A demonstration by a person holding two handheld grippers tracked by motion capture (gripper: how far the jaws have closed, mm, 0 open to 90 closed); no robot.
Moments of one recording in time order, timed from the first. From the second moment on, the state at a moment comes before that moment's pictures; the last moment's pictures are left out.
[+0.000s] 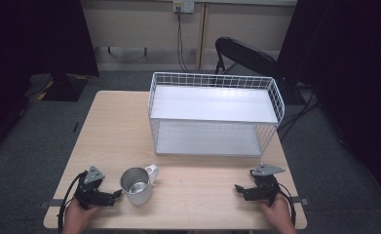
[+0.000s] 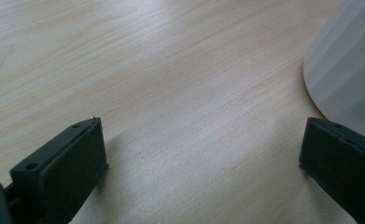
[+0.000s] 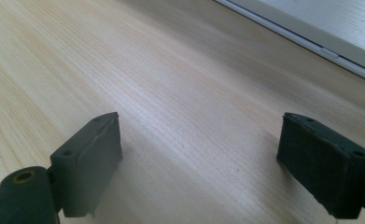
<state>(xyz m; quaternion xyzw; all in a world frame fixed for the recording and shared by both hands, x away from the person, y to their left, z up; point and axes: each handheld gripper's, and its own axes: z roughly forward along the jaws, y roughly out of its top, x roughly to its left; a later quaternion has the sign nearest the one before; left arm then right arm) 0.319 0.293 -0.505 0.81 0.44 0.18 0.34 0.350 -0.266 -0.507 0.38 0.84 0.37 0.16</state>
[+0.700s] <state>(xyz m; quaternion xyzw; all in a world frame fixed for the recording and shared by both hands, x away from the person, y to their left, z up) 0.315 0.302 -0.483 0.81 0.45 0.16 0.33 0.349 -0.267 -0.507 0.38 0.83 0.36 0.16</state>
